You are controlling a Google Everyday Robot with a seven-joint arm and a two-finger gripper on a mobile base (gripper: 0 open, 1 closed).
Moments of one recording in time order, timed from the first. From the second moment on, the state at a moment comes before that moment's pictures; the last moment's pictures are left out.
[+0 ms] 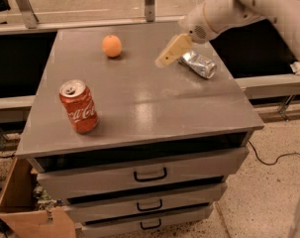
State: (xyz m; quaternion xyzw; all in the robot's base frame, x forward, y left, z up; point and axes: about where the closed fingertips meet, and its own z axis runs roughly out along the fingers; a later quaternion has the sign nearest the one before) arm 0.702 -0.071 0.927 -0.52 0.74 0.14 0.39
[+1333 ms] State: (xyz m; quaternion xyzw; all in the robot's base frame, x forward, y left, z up) arm 0.827 0.038 0.881 -0.44 0.73 0.20 0.49
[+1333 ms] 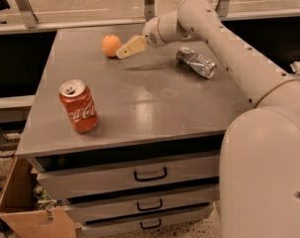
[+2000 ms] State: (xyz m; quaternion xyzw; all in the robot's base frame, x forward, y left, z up) arm 0.835 0.097 0.873 -0.44 0.72 0.25 0.47
